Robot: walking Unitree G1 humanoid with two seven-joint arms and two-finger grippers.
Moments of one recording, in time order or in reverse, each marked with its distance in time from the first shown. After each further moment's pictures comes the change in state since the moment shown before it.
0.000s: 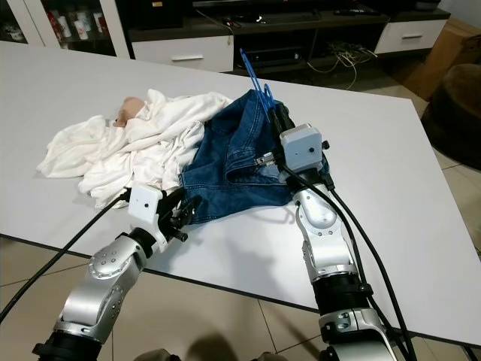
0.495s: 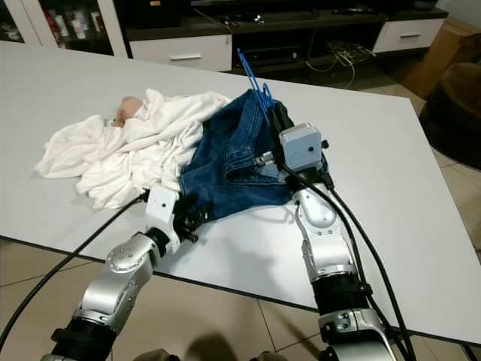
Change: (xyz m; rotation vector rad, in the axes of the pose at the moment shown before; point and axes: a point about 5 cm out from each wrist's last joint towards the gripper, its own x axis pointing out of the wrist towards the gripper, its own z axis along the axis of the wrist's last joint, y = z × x) left arm 0.017 -0.010 -0.013 -0.018 0.063 -0.048; right arm 0.001 0.001 0.002 0.003 -0.003 0.004
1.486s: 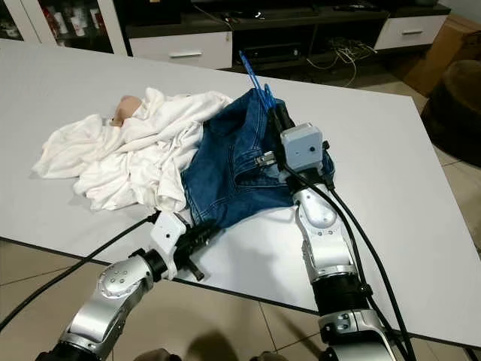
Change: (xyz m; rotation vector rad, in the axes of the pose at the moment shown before) left arm -0.025 -0.017 -0.012 0.165 -0.042 -0.243; right arm -0.001 0.000 -0.001 0.015 0.009 -0.011
